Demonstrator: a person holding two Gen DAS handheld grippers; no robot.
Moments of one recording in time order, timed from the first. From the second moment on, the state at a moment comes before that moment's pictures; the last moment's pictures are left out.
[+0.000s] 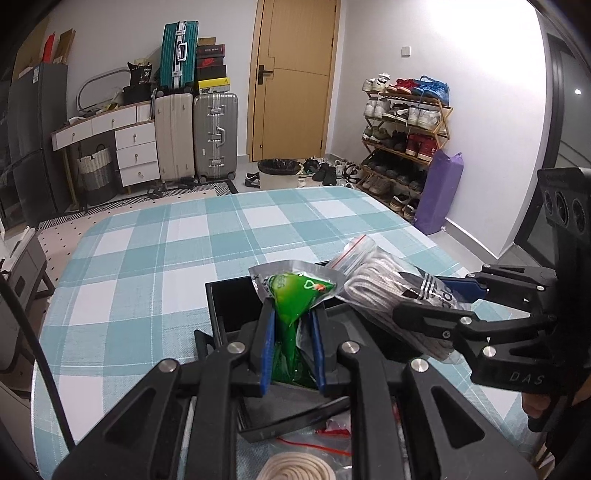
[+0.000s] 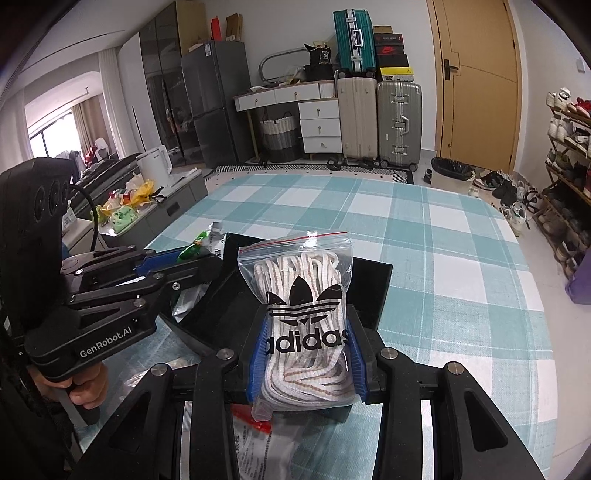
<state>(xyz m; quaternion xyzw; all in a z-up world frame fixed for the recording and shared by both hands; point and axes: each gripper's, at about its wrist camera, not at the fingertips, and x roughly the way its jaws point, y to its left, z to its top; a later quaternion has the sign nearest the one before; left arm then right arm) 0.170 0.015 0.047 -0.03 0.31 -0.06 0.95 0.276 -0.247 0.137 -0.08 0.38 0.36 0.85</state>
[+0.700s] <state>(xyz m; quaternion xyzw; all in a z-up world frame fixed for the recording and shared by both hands) 0.183 0.017 0.031 -0.02 0.33 -0.05 0.94 0.290 -0.217 0.121 -0.13 0.38 0.38 0.84</state>
